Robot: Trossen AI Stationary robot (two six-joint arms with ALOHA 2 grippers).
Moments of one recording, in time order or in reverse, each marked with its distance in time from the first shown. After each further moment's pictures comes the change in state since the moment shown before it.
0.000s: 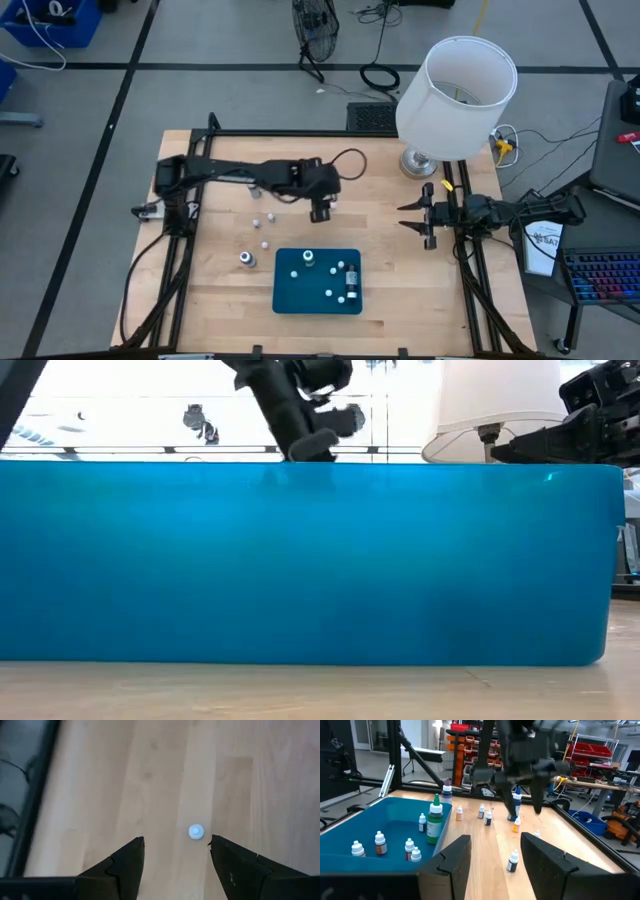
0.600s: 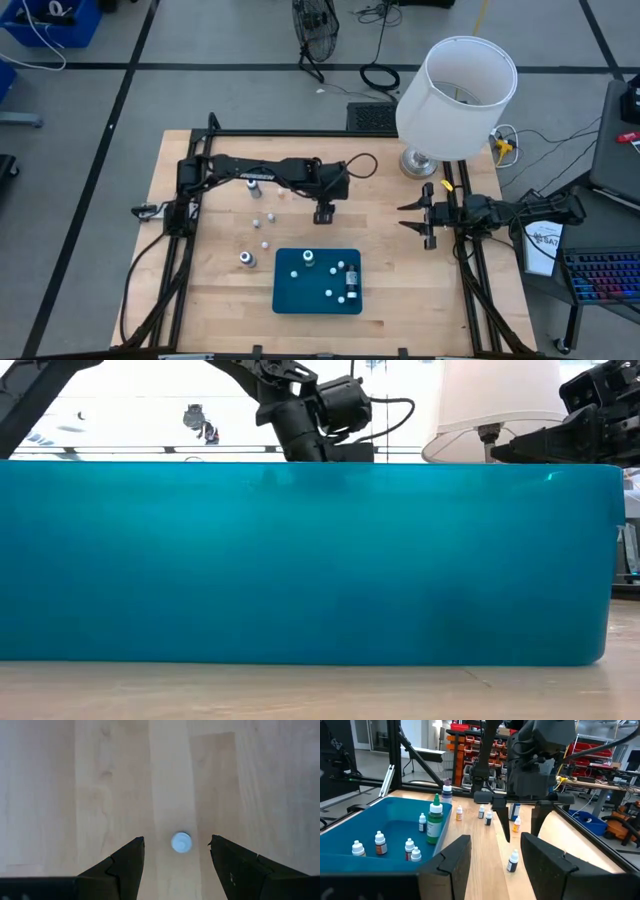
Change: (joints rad) left arm 0.050 0.162 0.088 -0.014 0.189 0.166; right arm 0.000 0.002 0.000 0.000 0.000 0.000
